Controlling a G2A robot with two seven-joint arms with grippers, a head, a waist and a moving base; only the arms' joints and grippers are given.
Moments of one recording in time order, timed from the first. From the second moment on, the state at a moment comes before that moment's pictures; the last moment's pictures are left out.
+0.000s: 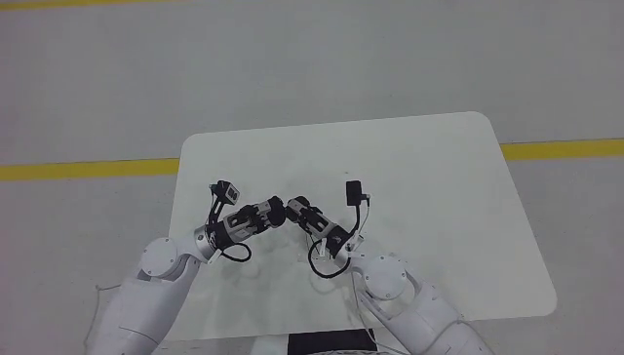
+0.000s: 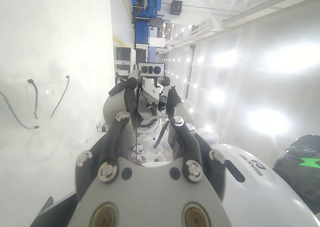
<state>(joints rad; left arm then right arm) 1.54 -1.04 -1.28 -1.48 -0.63 -0.32 -0.95 -1.53 -1.35 0.87 -1.64 0.04 -0.08 0.12</state>
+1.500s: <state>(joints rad) 1.54 -1.03 -1.26 -1.48 -0.63 -0.32 -0.94 -1.54 -1.35 0.88 -1.67 -0.04 -0.10 0.12</state>
